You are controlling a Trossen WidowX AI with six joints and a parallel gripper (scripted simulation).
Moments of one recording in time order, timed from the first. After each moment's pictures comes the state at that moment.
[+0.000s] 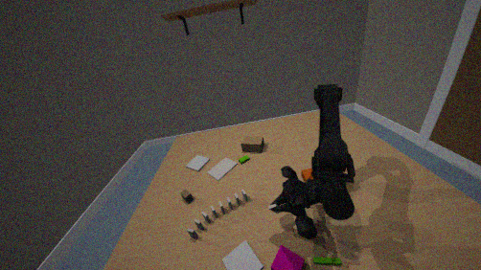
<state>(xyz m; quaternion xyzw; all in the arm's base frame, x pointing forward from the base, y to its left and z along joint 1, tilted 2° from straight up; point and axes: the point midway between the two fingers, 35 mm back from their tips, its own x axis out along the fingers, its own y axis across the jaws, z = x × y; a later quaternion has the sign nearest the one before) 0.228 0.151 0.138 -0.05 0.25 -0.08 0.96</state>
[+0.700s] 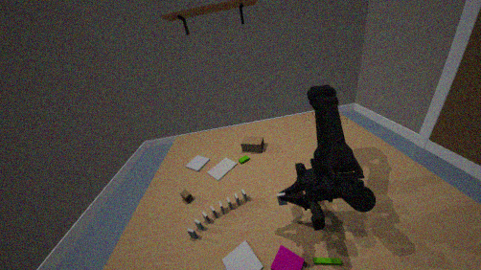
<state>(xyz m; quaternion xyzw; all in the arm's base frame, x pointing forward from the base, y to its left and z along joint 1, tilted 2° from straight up) 0.193 0.135 0.146 0.02 0.05 -0.10 0.99</state>
